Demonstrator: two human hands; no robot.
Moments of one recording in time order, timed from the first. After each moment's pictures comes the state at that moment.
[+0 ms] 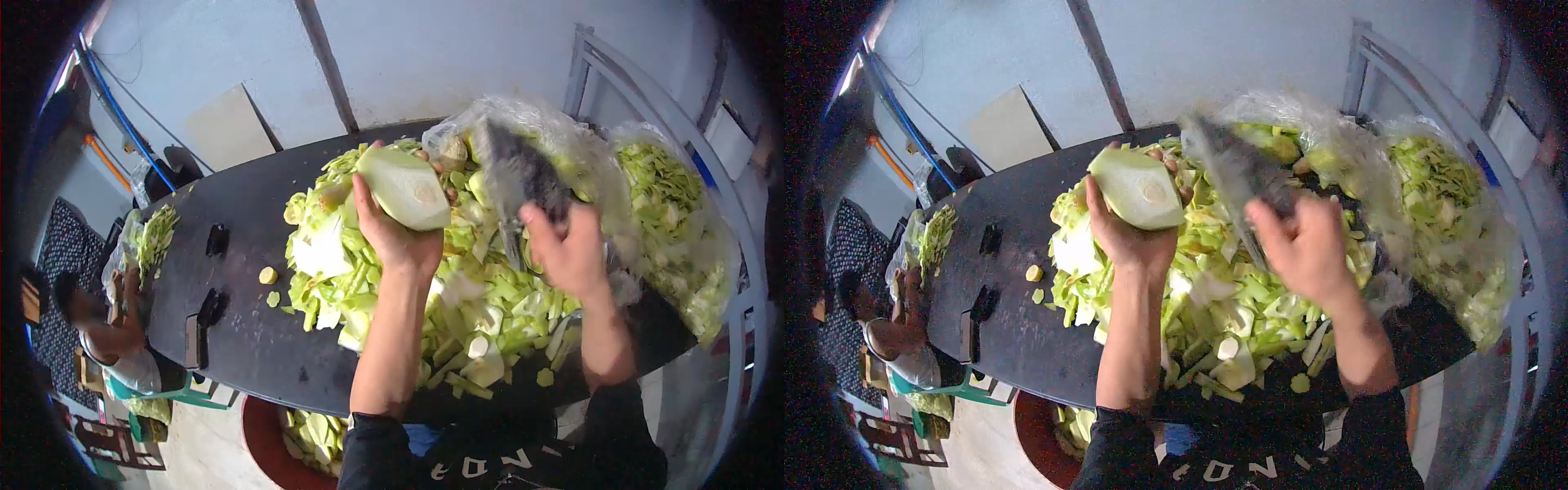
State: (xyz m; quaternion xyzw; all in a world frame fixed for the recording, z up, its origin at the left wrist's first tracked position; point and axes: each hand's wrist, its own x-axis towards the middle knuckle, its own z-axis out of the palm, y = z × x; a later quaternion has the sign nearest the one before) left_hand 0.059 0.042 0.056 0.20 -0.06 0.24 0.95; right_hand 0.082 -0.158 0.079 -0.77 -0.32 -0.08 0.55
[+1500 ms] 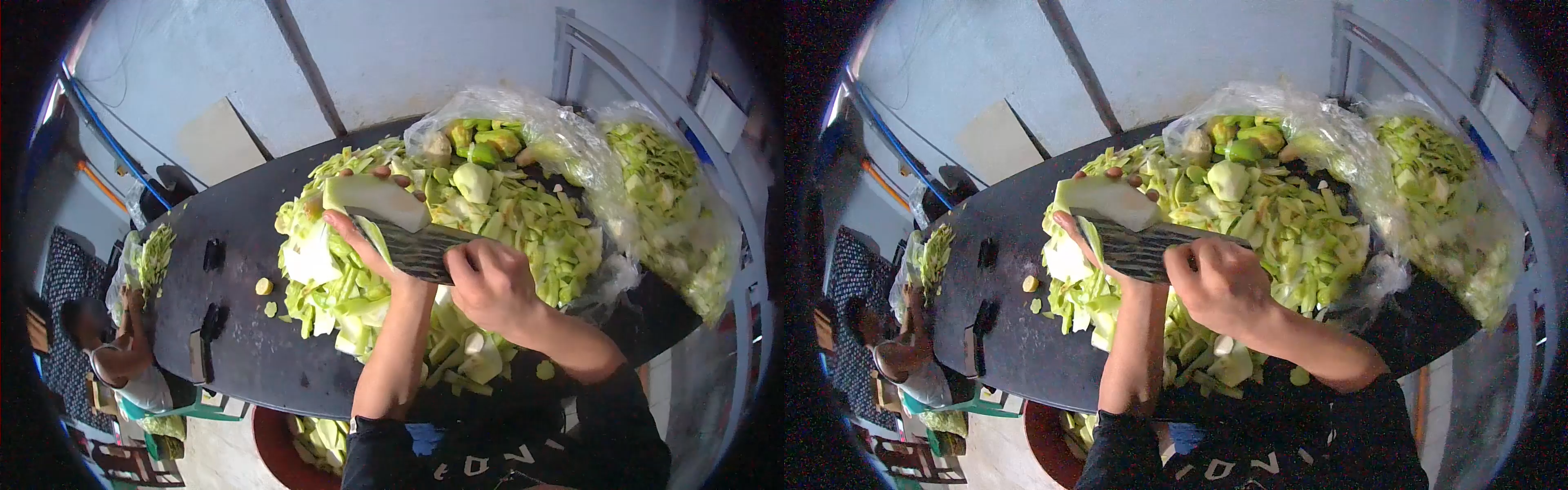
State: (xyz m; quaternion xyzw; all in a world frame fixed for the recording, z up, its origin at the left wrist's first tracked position) left_hand 0.056 0.018 0.046 0.27 -0.11 0.40 0.87; right_hand 0.054 -0.116 0.036 -0.76 -0.49 -0.36 0.25
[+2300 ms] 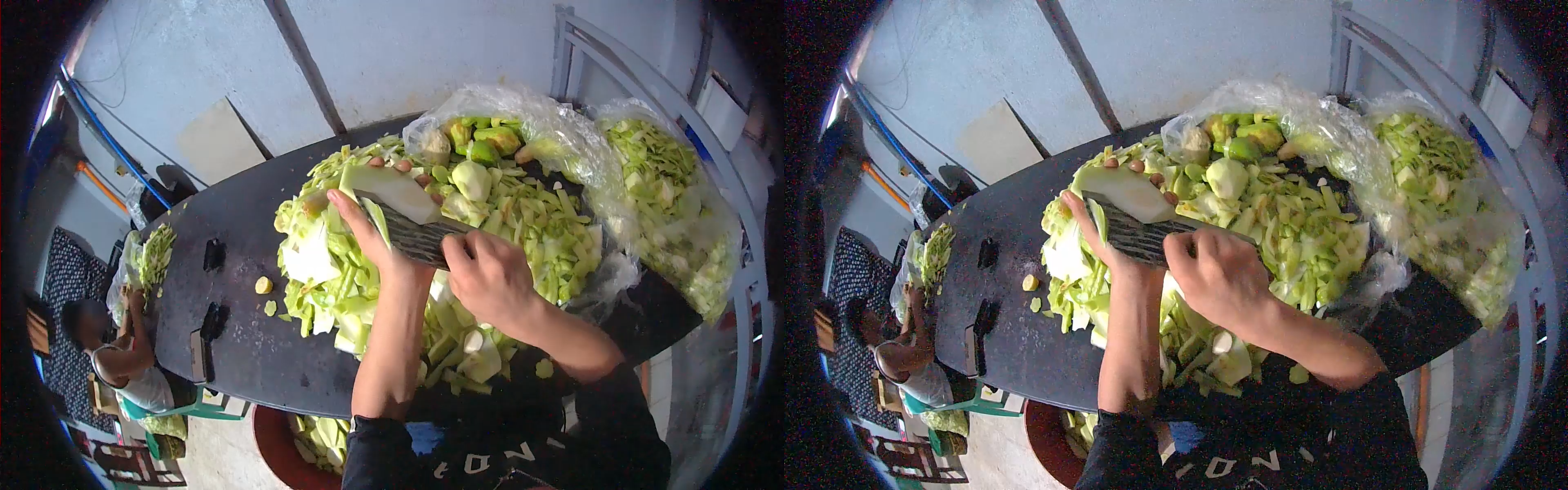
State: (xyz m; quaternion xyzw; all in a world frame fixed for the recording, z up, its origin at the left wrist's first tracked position) left_hand 0.058 0.019 0.053 0.28 -0.01 0.29 0.91; right_hand 0.053 -0.114 0.035 -0.81 -0.44 -0.32 0.20
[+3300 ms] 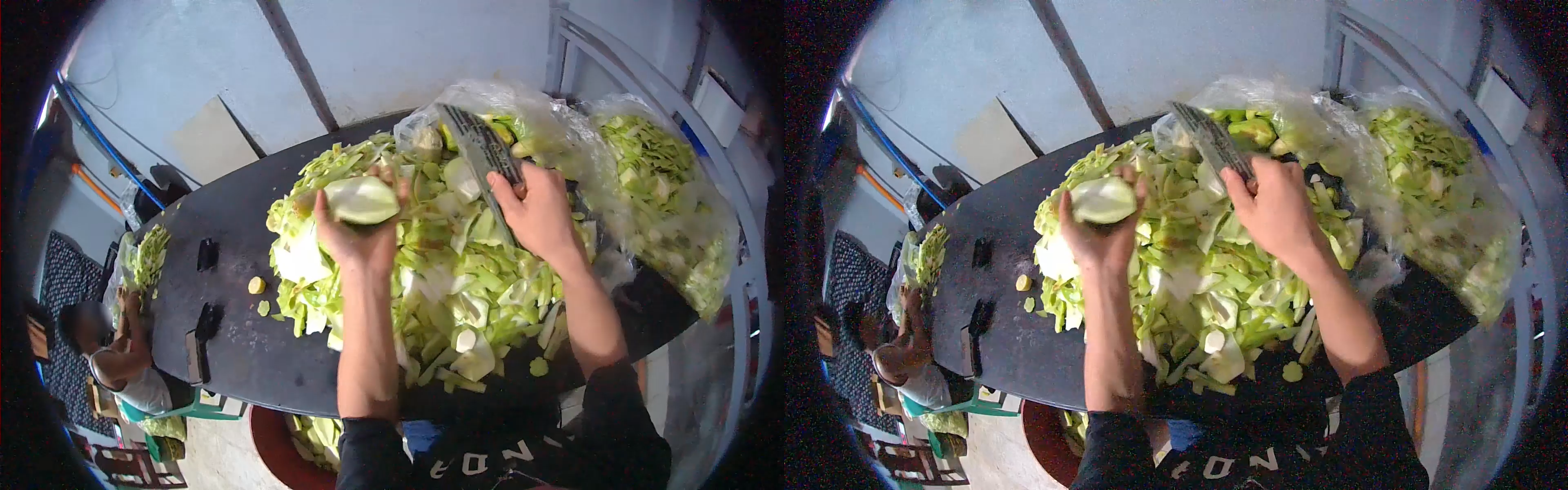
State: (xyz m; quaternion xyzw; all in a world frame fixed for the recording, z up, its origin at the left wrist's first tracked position) left_hand 0.062 0.060 0.043 0.12 0.06 0.22 0.97; right_hand 0.121 -0.150 0.062 -0.83 -0.25 -0.19 0.46
